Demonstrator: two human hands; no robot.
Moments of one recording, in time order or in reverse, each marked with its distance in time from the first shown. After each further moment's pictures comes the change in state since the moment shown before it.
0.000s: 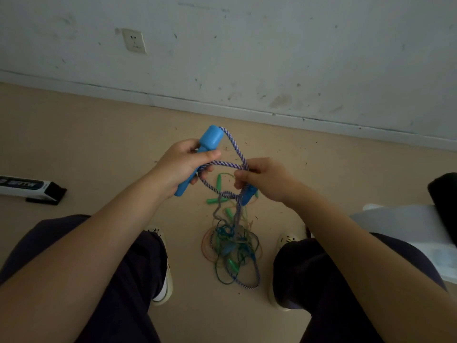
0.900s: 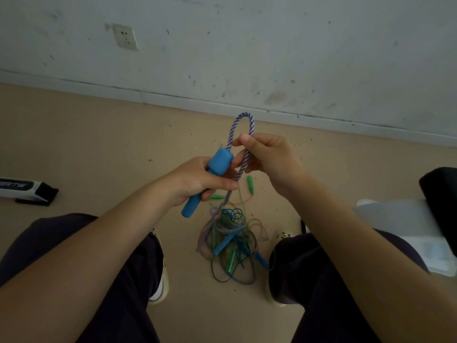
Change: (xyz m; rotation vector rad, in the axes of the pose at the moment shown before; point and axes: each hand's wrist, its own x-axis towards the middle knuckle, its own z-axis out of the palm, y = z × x) left_hand -0.009 0.000 0.028 0.083 -0.337 -0.110; right_hand -0.006 -0.021 -0.011 0.568 0.181 -0.105
